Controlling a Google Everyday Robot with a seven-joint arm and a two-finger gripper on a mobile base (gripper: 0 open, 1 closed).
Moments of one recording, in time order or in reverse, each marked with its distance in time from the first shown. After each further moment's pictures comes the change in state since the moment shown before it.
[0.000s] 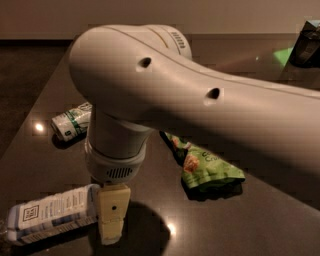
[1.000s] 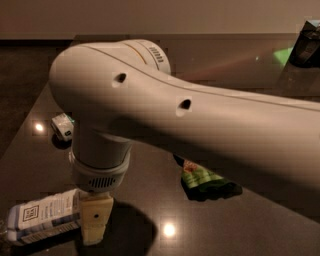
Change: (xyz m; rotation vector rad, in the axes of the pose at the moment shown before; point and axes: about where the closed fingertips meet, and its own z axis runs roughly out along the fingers) arm -0.020 0.002 0.020 -0.019 -0.023 0.027
